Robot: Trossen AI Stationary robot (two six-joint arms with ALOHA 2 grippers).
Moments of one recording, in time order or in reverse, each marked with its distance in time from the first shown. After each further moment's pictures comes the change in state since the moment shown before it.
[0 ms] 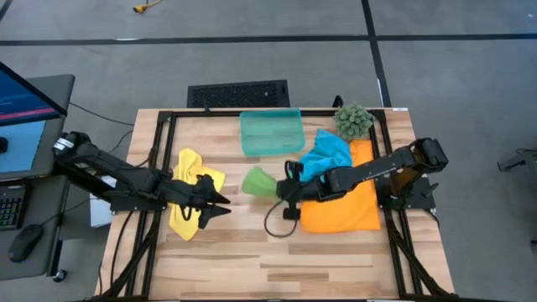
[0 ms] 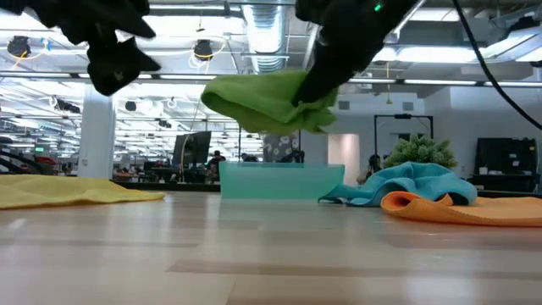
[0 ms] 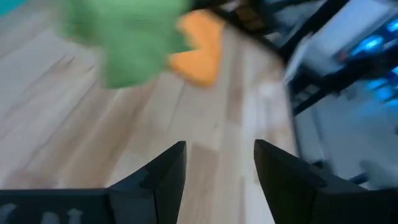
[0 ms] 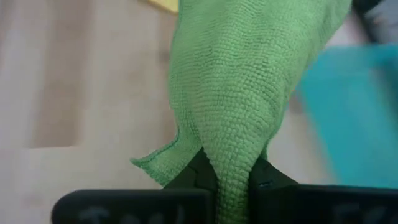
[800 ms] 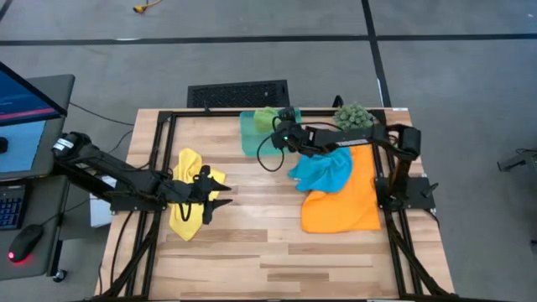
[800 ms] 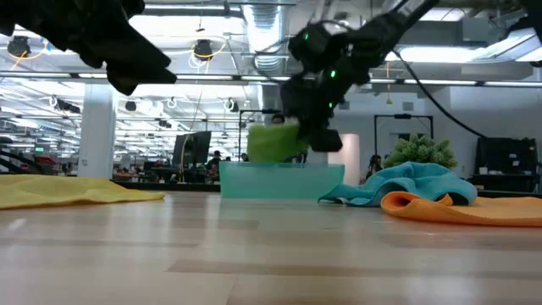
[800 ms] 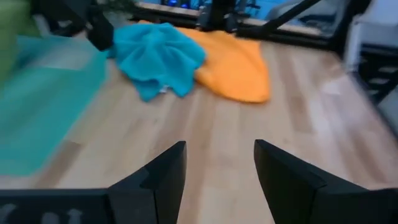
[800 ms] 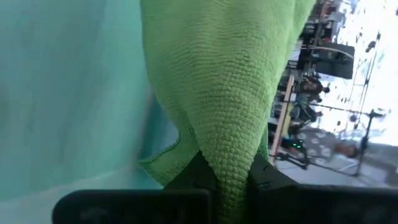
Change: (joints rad) left arm 0.009 -0.001 -0.089 0.123 -0.216 0.388; right arm -0.496 0.190 0.001 0.386 0.349 -1.208
